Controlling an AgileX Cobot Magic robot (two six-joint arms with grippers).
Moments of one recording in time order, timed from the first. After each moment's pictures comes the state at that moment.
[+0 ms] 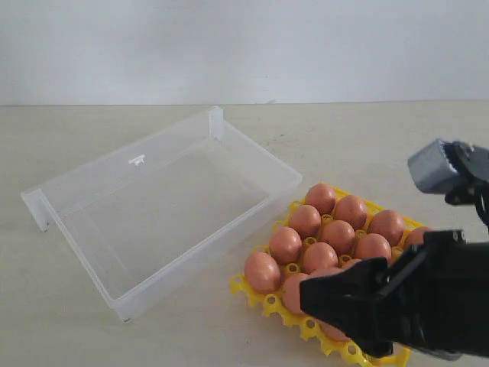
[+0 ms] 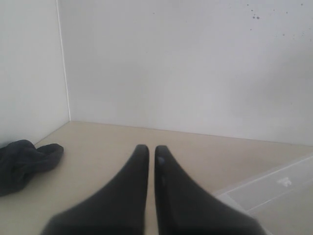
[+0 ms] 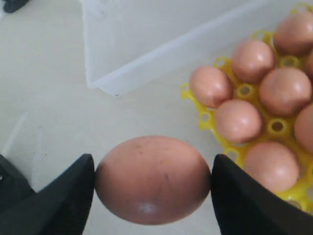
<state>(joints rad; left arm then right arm) 0.24 0.00 0.00 -0.13 0.06 0.14 0.65 0.89 -0.42 0.58 0.29 -0.01</state>
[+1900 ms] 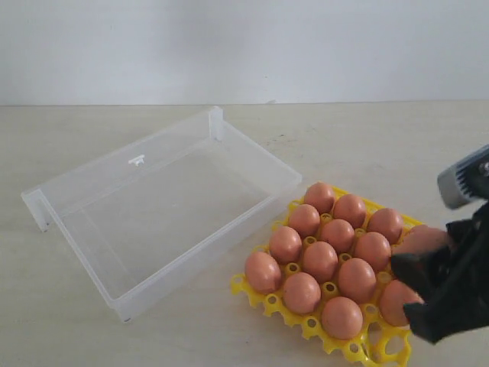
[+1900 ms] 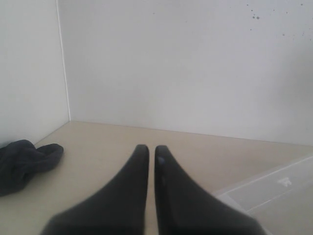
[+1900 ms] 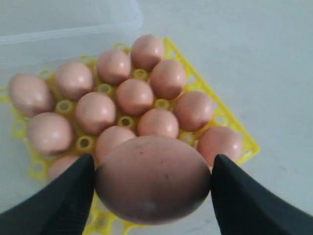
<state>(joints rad) 0.24 0.00 0.00 -0.13 0.06 0.14 0.64 0.84 -0.42 -0.67 0.51 0.73</state>
